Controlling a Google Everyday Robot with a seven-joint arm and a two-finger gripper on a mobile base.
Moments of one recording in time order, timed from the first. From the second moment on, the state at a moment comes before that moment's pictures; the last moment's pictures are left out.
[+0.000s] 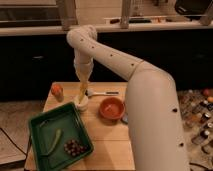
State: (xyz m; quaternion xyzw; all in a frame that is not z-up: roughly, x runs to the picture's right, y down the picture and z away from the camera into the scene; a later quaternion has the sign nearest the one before) arm -0.107 -0.043 0.778 -0.24 -0.24 -0.53 0.77
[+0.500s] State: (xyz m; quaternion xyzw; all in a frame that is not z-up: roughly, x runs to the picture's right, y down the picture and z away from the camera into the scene) arm -0.111 -0.039 0.791 -0.23 -0.24 -0.53 0.78
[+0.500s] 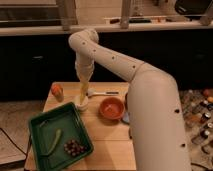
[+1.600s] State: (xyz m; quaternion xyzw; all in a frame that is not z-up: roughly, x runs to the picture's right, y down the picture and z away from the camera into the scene) arm -0.114 -0.039 0.786 -0.24 -0.26 -0.54 0.77
